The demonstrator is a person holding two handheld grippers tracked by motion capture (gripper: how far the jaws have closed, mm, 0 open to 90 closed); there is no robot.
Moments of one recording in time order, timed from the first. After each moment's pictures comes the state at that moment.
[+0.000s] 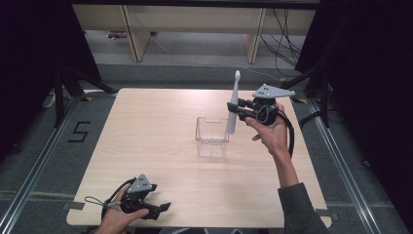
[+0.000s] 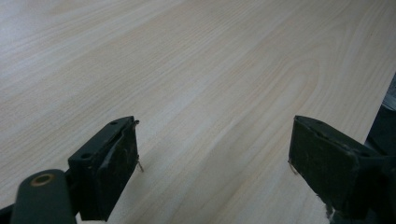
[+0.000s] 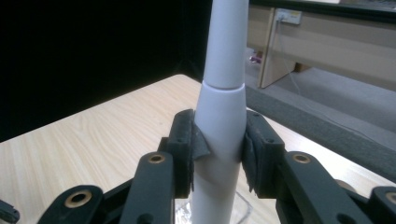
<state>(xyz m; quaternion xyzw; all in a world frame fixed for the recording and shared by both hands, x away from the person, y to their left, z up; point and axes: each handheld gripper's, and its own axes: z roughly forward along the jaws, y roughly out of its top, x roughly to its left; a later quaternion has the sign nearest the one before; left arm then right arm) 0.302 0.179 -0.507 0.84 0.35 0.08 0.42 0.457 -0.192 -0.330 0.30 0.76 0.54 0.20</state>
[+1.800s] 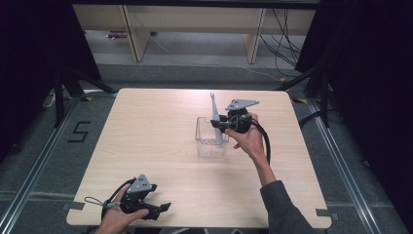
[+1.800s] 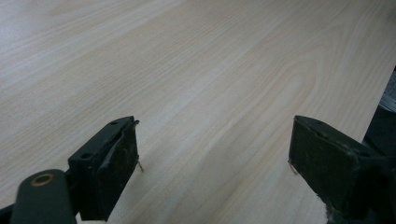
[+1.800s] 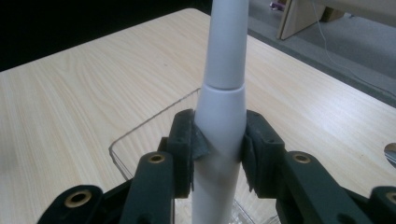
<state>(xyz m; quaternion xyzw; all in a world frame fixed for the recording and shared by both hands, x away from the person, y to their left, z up) 0.302 0.181 -0.505 0.84 0.34 0.08 0.41 0.488 -0.148 -0.402 0.30 0.82 0.46 0.16</state>
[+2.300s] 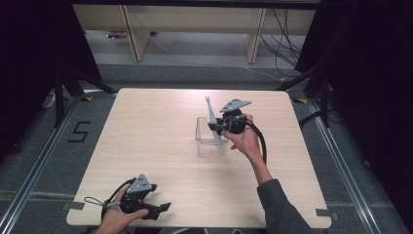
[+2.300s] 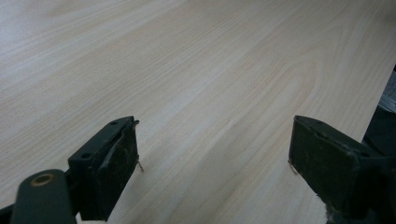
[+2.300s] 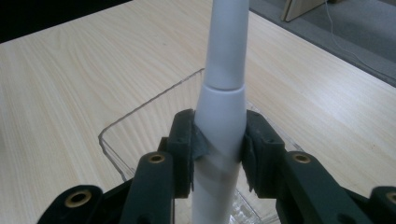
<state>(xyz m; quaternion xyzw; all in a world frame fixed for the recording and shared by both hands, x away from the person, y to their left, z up) 0.301 0.180 -0.506 0.84 0.34 0.08 0.42 0.493 -0.137 -0.411 0.30 0.84 0.42 0.15</state>
